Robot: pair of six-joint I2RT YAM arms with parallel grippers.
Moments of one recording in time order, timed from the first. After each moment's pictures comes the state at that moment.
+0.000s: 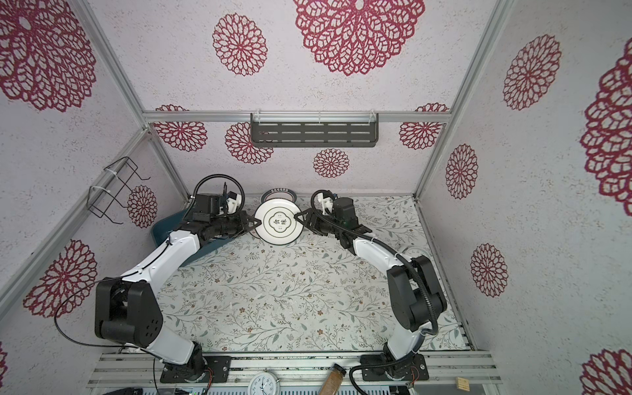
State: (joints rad) left arm -0.14 1.59 1.24 -0.34 0.64 -0.55; right arm 0.45 1.71 1.22 0.16 -0.62 0.87
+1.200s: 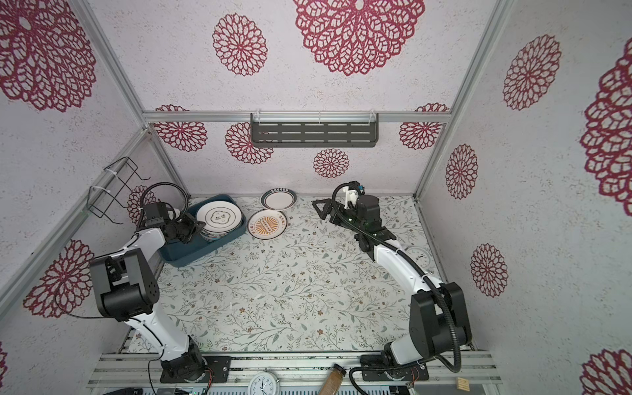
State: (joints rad) left arm 0.35 1.88 1.31 -0.26 0.55 -0.72; right arm 0.33 1.48 1.12 0.15 -0.47 0.73
